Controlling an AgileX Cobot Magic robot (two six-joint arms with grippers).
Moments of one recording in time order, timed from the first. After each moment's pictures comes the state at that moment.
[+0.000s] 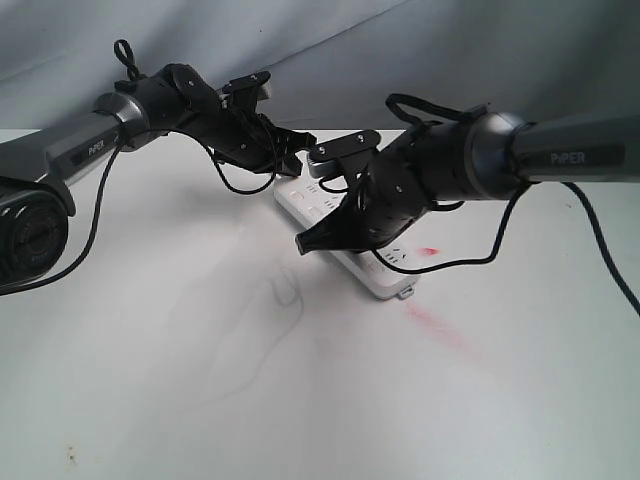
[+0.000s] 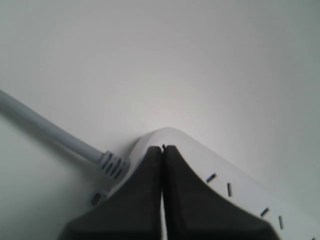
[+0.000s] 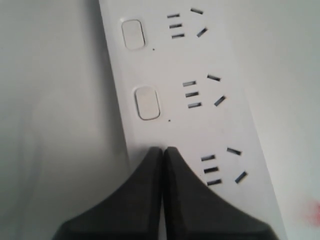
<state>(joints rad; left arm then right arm) -0.29 2.66 -2.30 -0.66 0.80 0.35 0.71 2.14 -1.40 -0.26 0.44 0.36</state>
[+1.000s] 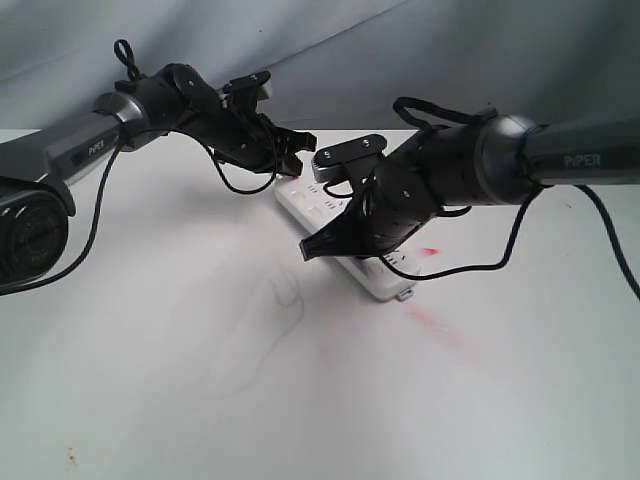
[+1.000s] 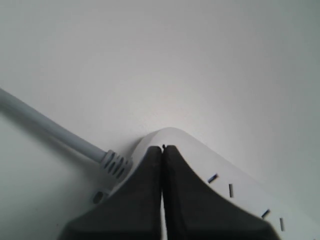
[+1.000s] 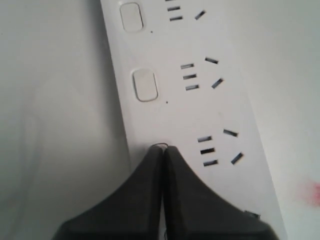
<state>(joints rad) -0.29 2.66 -2.30 -0.66 0.80 0.35 0.71 2.12 -1.35 -0.25 0.42 0.36</state>
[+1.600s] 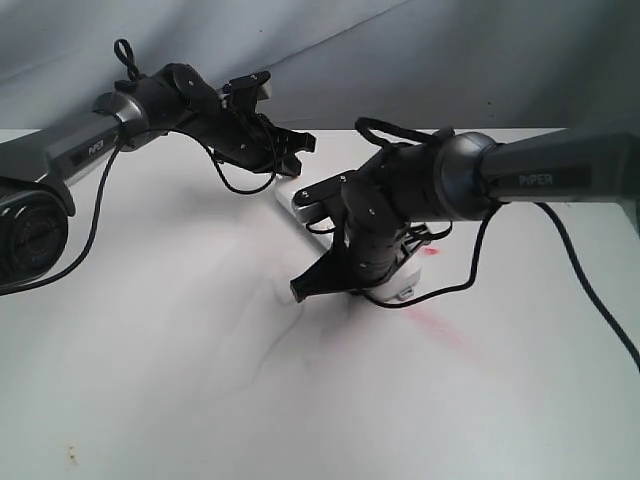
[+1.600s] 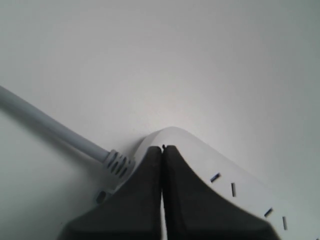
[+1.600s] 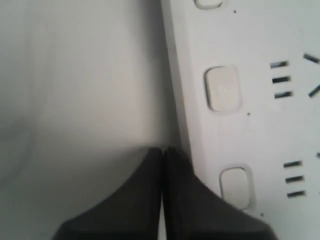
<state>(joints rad) -0.29 2.66 -2.31 -0.65 0.80 0.35 0.77 2.16 -1.40 -0.25 0.62 0.34</state>
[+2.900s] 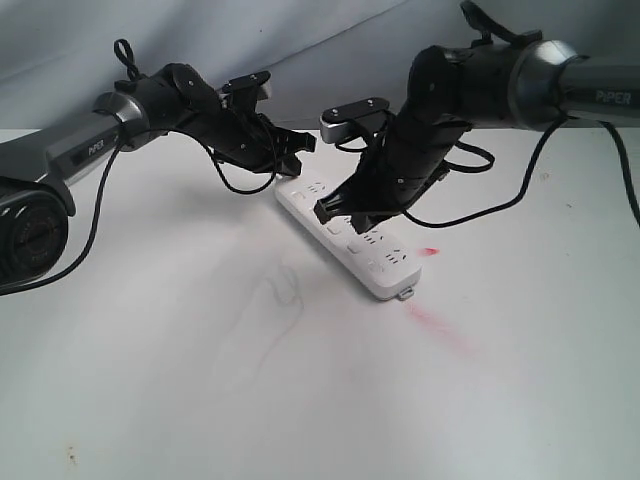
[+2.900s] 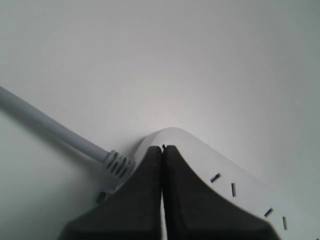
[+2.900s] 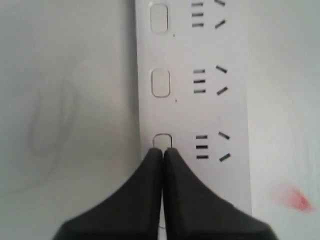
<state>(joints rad) -0.29 2.66 -2.31 -0.65 0.80 0.35 0.59 2.13 -1.61 0.19 0.80 -0.22</state>
